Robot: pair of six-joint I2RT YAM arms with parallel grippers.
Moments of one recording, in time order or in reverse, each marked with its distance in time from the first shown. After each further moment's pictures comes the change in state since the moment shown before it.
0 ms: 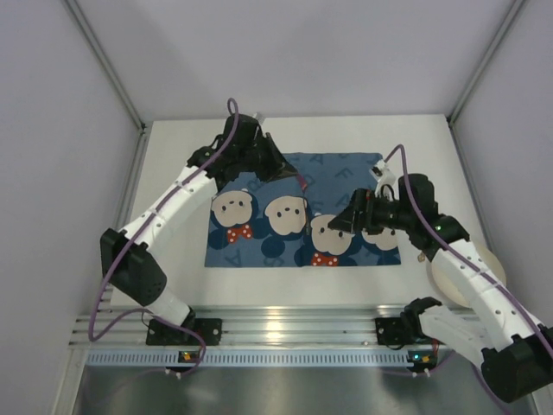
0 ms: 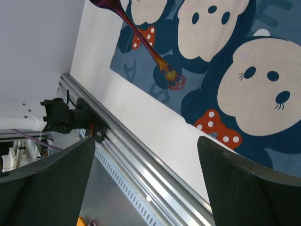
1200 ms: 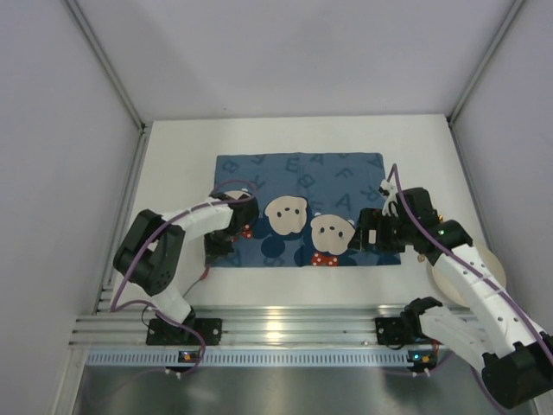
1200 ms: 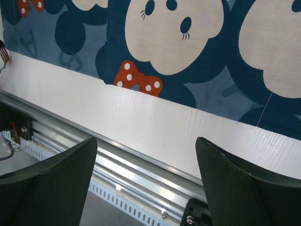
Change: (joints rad) left arm -0.010 0.097 -0.575 -0.422 -0.779 0.100; right arm -0.016 -0.024 -0.017 -0.328 0.289 -0.140
